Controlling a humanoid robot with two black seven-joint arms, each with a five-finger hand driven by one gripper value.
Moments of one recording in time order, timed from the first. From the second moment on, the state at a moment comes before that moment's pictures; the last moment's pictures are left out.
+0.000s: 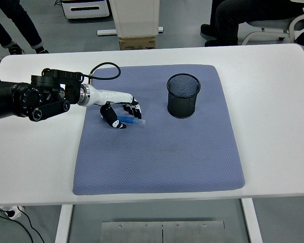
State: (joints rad) left arm -1.45 0.24 0.70 -0.80 0.69 -0.14 -0.45; right arm 0.03 0.00 0.25 0.23 -0.17 0.05 0.18
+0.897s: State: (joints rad) left arm -1.44 0.23 0.70 -0.80 0.72 -0.14 -0.46; right arm 0.03 0.00 0.25 0.23 -0.17 0.05 0.18
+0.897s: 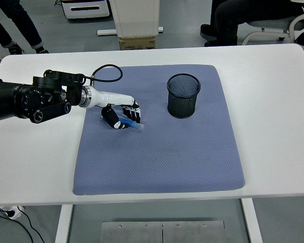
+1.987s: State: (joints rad) left arm -1.44 0.23 0.69 -0.80 0.73 -0.12 -0.47; right arm 0.03 0.00 0.25 0.23 -0.17 0.05 0.18
